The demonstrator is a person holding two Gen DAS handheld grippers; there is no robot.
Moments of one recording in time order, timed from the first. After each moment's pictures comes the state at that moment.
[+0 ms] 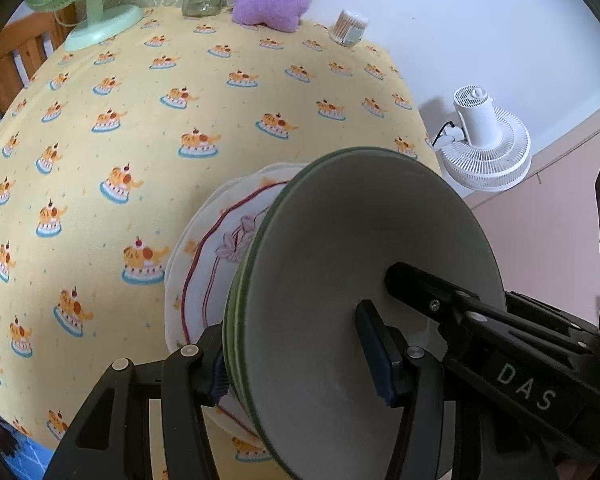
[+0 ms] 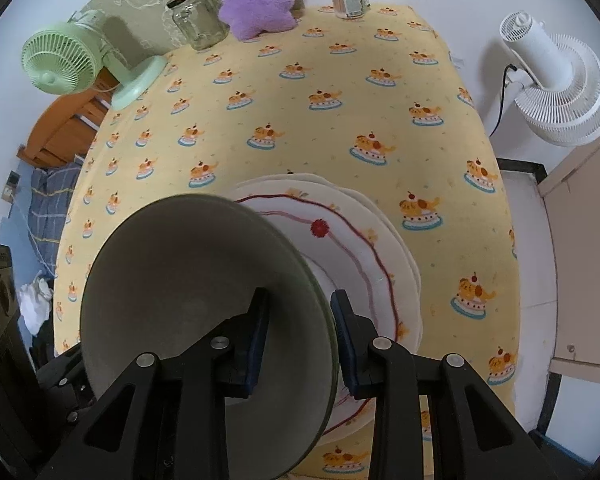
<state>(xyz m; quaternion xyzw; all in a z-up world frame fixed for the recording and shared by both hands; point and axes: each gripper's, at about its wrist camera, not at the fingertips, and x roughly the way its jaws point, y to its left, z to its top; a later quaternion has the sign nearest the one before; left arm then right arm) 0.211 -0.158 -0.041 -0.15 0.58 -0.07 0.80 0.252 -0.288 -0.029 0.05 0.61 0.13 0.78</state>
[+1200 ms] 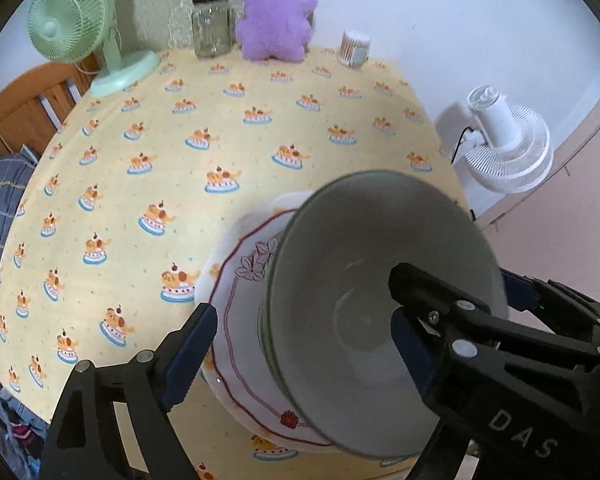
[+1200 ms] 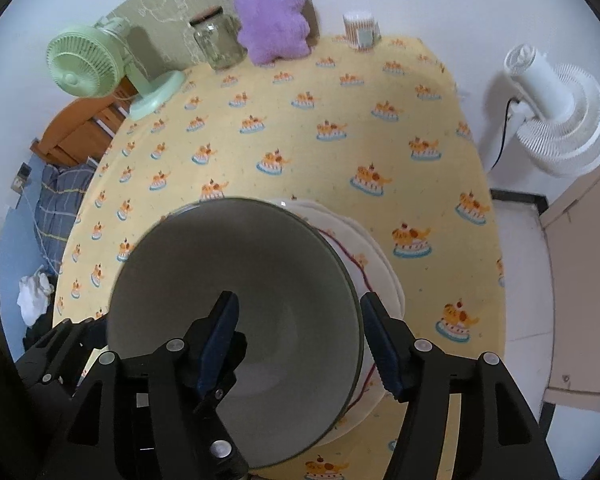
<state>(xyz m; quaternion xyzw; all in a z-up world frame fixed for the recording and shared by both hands) 0.200 -0.174 -0.012 -0.07 0.54 -0.01 0.84 0.241 -0.295 -0.005 0.03 0.56 0.15 0.81</state>
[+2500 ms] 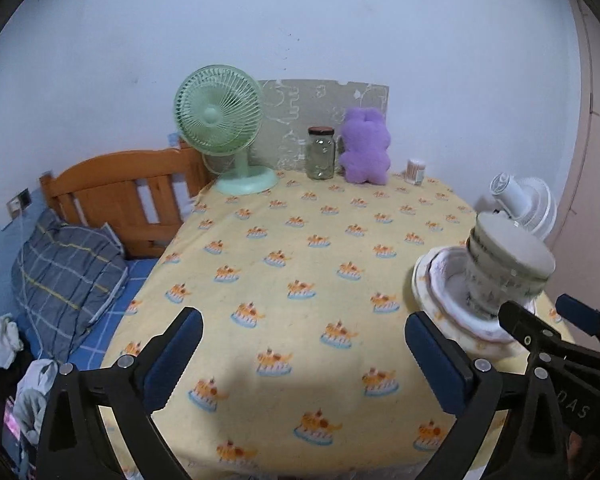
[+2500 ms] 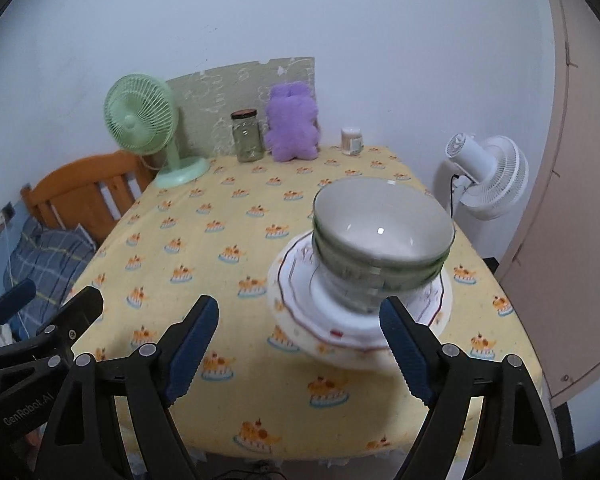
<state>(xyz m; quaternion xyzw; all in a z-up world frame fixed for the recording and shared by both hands) 0.022 -0.002 0.017 -0.01 0.31 0.05 0.95 0.046 -0.176 0.018 0.02 0.34 0.05 0.94</state>
